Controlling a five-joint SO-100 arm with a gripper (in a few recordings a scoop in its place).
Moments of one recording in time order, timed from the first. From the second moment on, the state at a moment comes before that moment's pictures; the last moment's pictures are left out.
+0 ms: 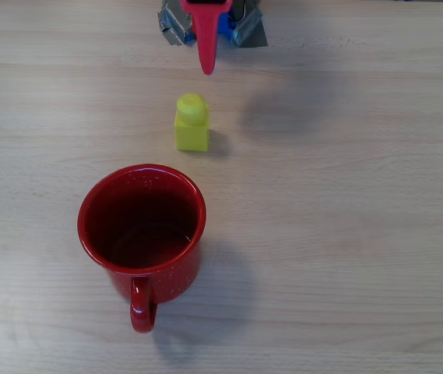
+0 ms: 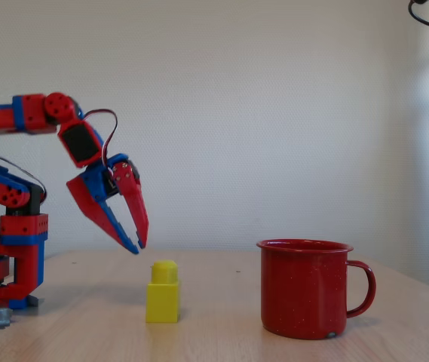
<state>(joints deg) -1.3 157.4 148.3 63.6 5.9</state>
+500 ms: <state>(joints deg) 1.6 130.1 121.4 72.3 7.6</state>
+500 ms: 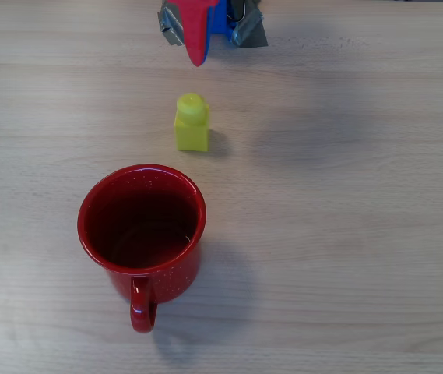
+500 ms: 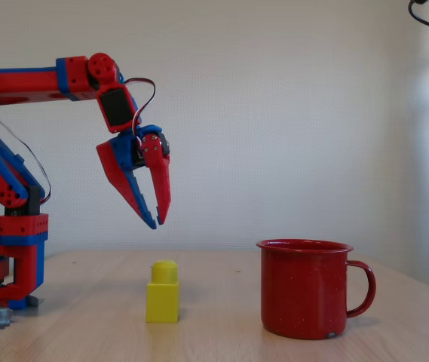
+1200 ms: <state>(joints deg) 9.4 121.8 120.9 75.8 4.4</state>
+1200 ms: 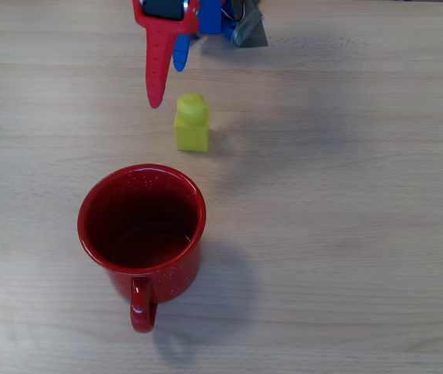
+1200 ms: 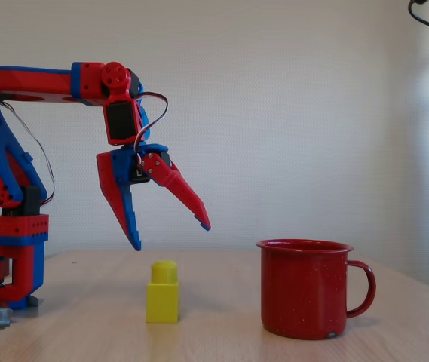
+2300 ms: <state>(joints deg) 5.4 108.4 125.3 68.7 10.5</state>
